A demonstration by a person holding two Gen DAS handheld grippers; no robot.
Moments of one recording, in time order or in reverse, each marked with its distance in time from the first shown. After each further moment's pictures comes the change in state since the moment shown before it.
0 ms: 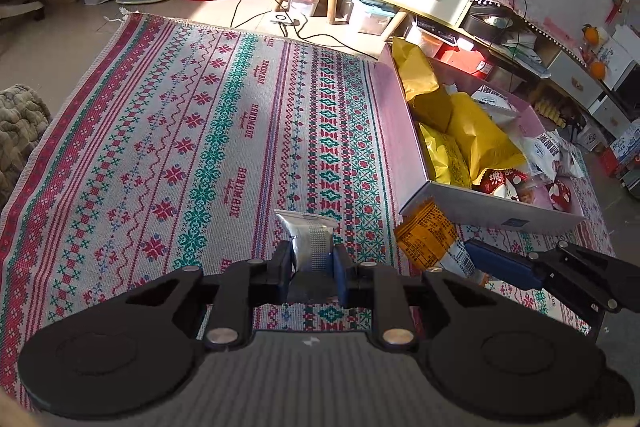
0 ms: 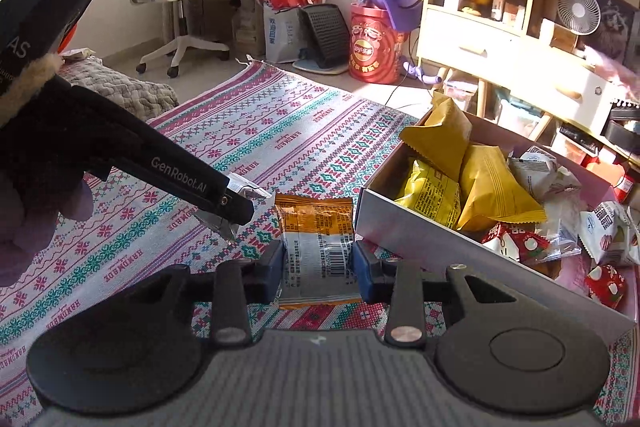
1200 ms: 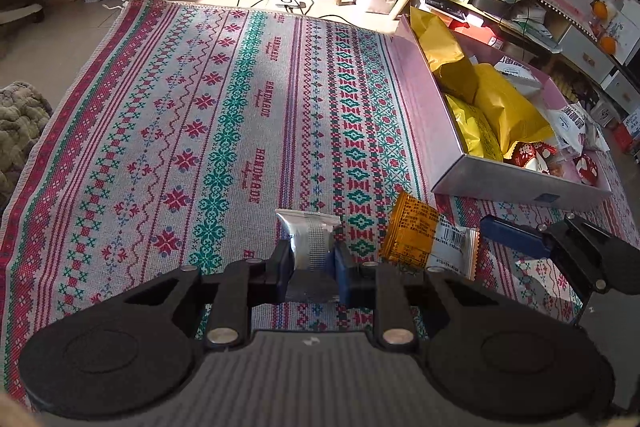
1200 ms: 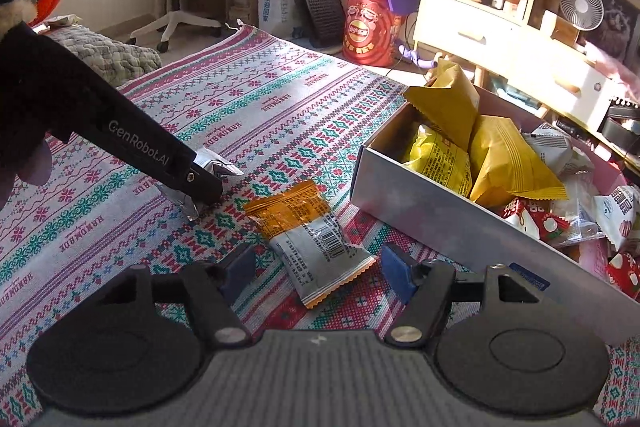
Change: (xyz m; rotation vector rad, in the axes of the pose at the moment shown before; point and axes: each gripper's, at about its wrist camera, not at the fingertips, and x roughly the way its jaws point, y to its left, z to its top) left arm 0.019 0.010 -0.005 0.046 0.054 0.052; right arm 0.032 0.003 -0.014 -0.049 0.050 -0.045
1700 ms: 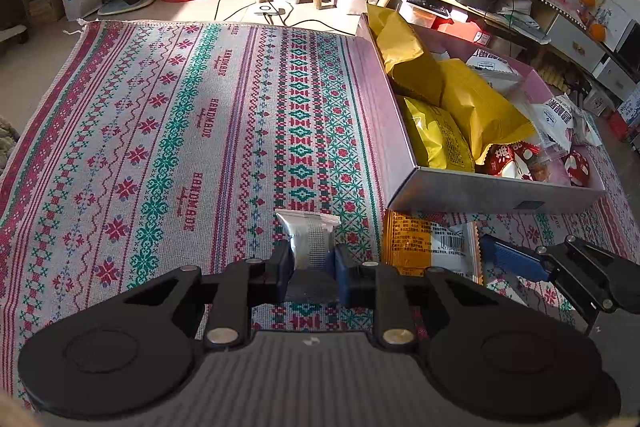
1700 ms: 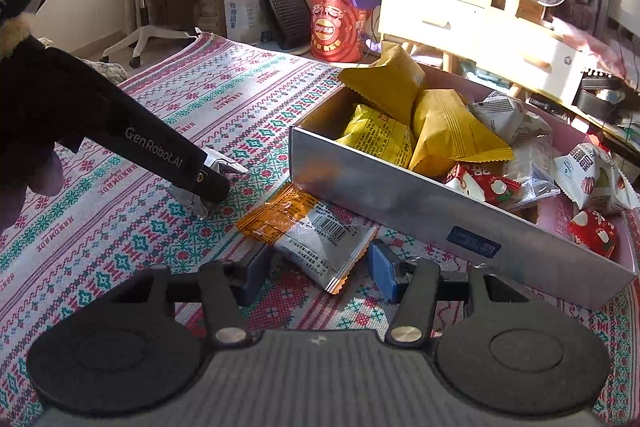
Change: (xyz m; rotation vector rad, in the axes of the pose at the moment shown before) left arm 0.016 -0.033 0.009 0.047 -0.018 -0.002; right arm -0.008 -0.022 -0.018 0.101 -0.003 -0.019
